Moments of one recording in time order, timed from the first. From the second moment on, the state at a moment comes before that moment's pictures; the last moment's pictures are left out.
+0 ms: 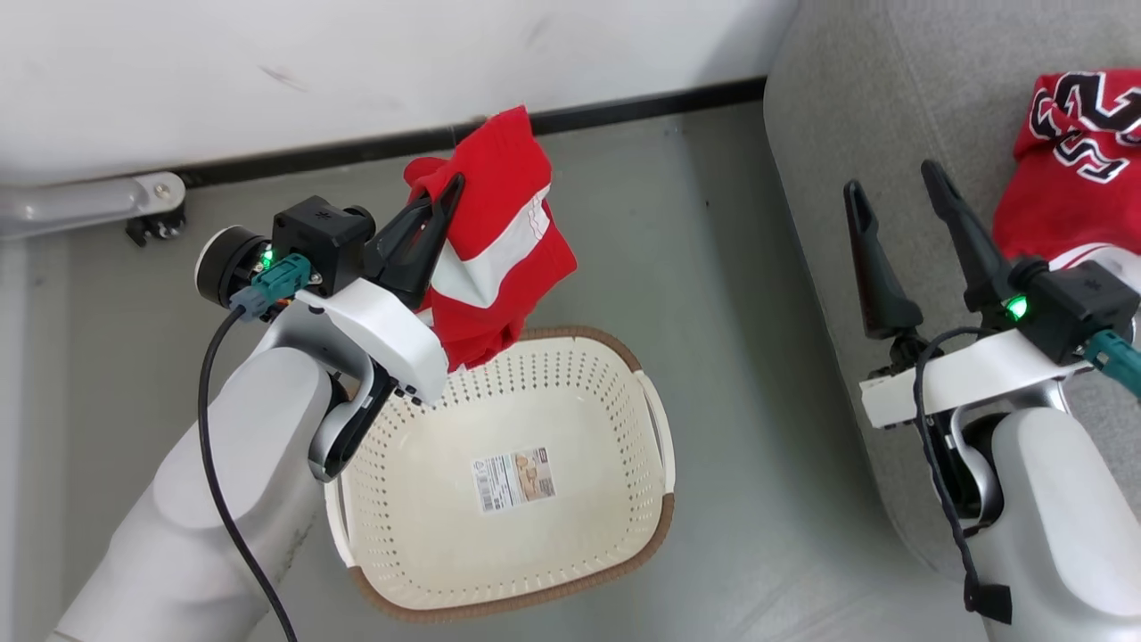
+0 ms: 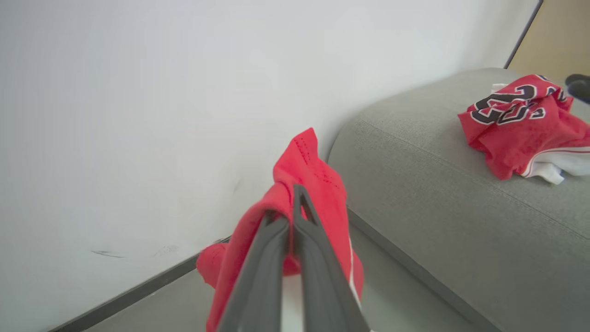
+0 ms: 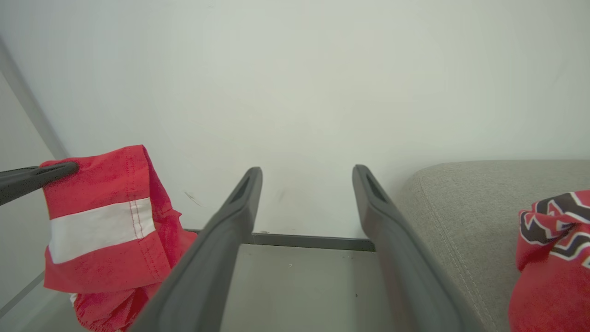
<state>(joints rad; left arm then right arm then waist) -0.76 0.19 -0.60 0.40 -0.54 -0.05 -0.14 -0.40 -0.05 0.03 0.10 0.08 0.13 -0.26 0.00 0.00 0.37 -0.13</state>
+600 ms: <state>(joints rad) -0.70 0.19 -0.60 0.35 -0.59 -0.06 -0.09 -0.30 -0.05 0.04 0.15 0.07 0.13 -0.26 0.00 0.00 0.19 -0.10</state>
